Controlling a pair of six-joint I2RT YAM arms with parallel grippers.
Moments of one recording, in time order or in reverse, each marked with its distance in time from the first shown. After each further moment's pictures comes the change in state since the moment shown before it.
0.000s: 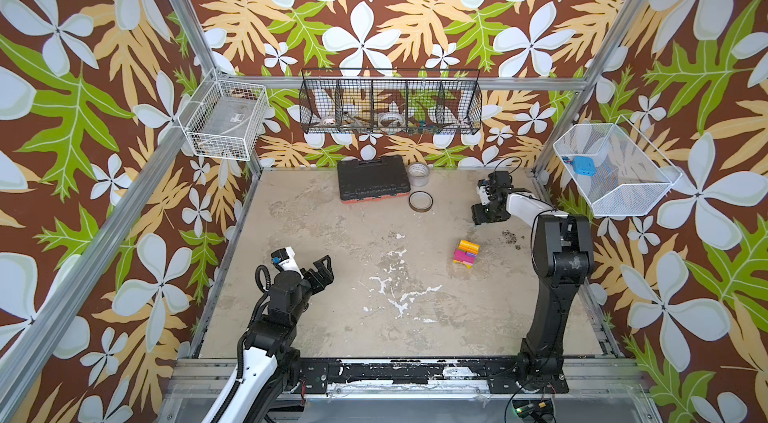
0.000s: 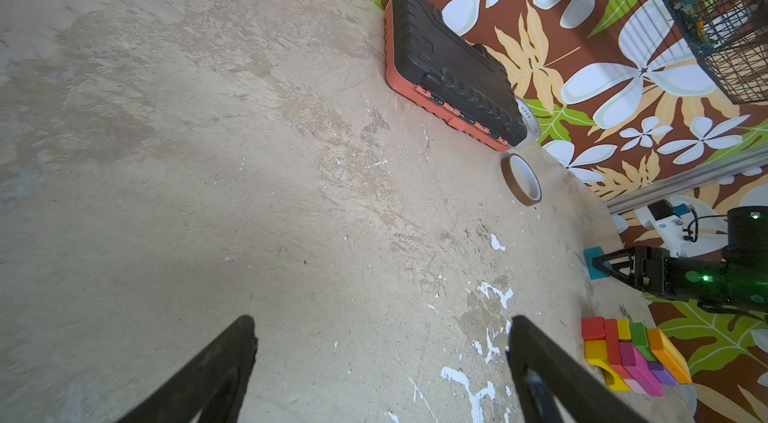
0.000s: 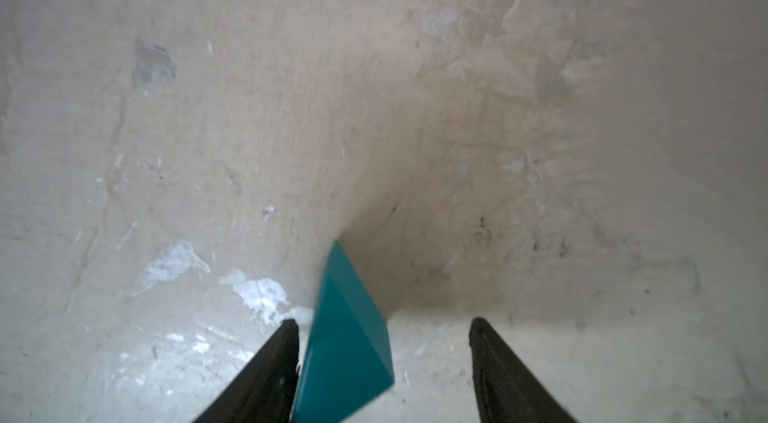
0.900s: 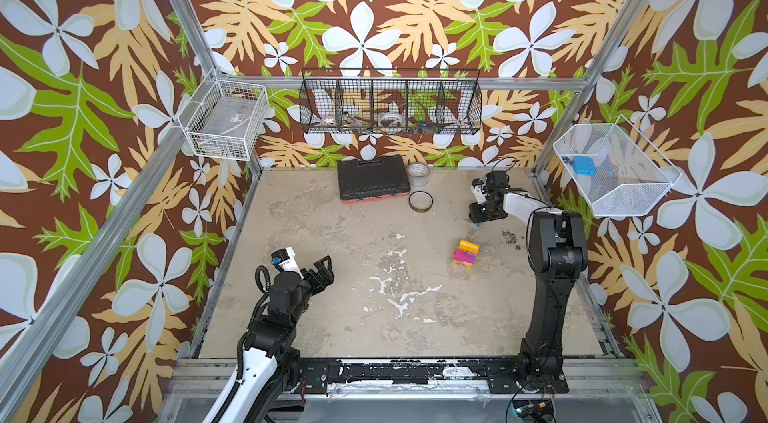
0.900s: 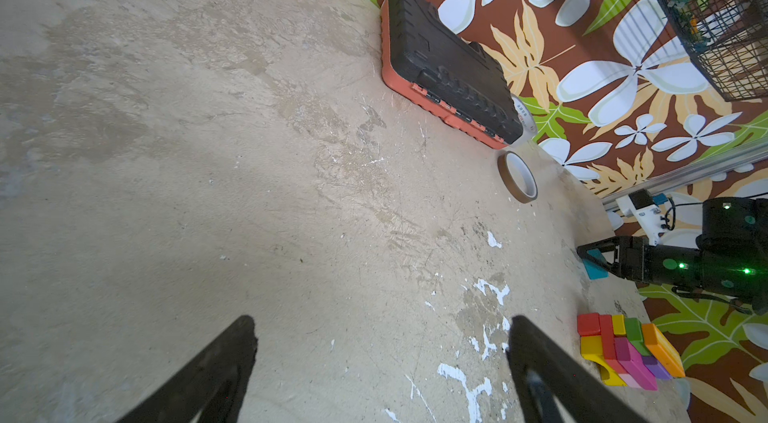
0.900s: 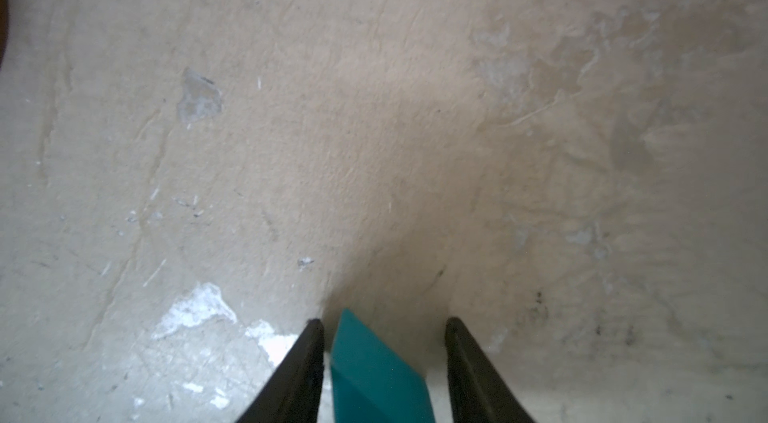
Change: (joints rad) left arm 0.000 -0.006 -0.004 0.000 0.011 0.000; right arm 0.000 0.080 0.061 0.034 -0.090 -0.058
